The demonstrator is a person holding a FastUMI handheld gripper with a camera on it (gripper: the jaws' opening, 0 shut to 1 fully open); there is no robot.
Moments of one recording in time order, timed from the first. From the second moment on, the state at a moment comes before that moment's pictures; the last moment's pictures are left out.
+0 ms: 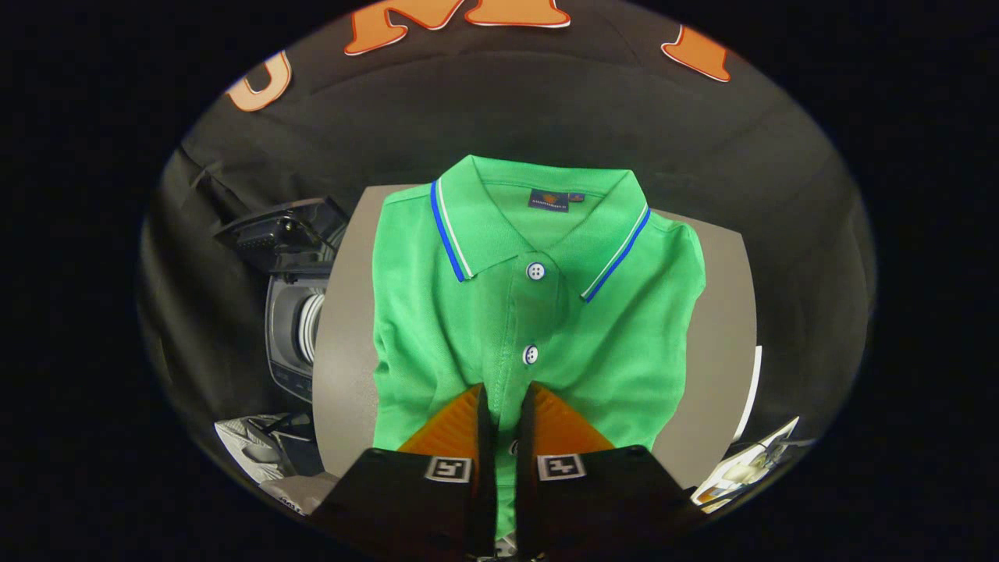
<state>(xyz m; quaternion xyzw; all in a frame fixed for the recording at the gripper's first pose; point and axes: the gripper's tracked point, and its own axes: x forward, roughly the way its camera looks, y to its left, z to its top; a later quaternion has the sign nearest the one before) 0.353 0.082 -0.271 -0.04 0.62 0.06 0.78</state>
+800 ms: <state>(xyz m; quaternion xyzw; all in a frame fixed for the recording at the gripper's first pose) 0.359 0.092 -0.224 0.09 0.11 0.05 0.99</state>
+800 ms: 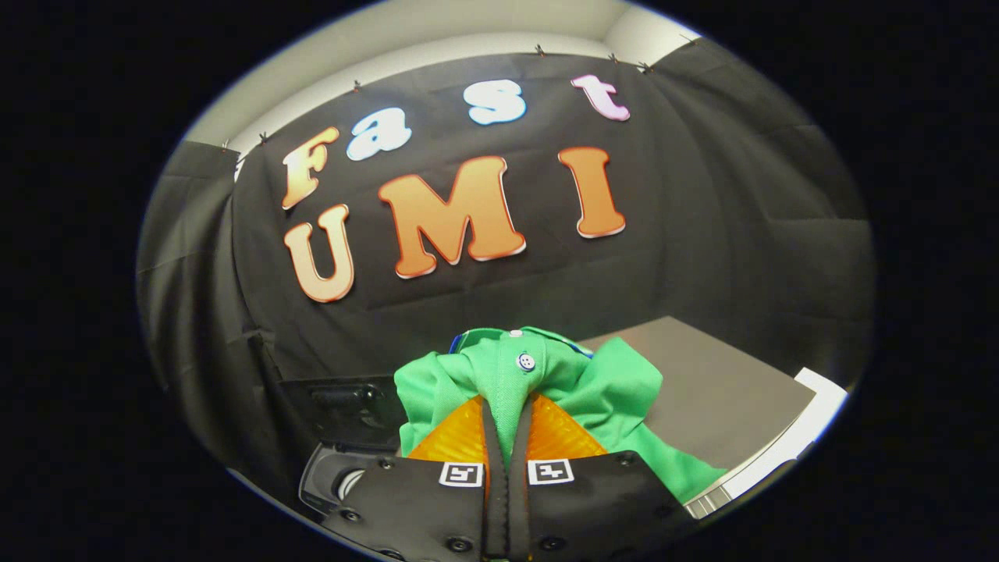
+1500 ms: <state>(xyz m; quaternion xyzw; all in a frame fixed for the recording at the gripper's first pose) 0.294 0.302 -0.161 0.07 0.05 0.19 0.98</state>
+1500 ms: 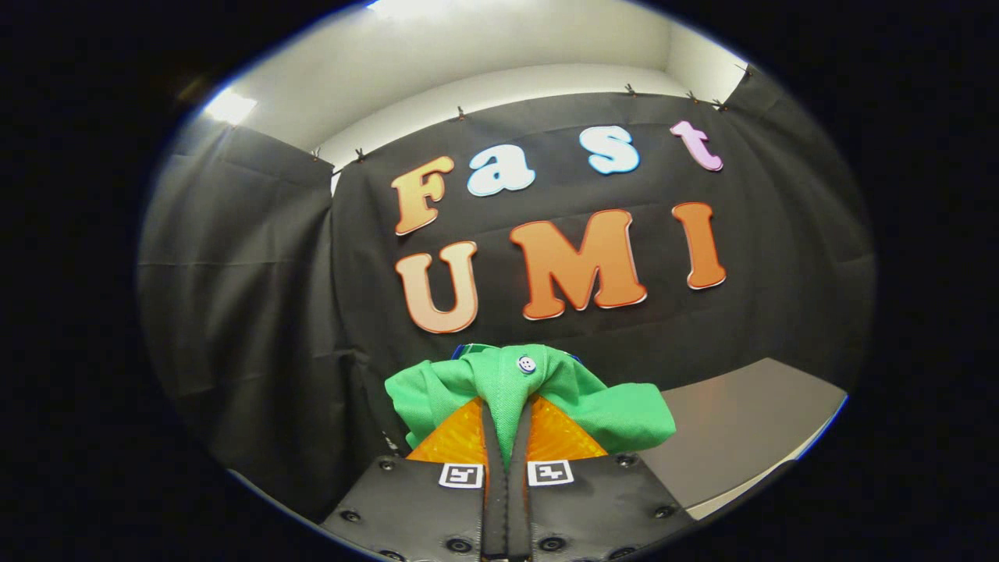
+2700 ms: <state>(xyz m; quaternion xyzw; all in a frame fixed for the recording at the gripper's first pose) 0.411 0.474 -0.446 0.01 0.25 0.18 0.95</state>
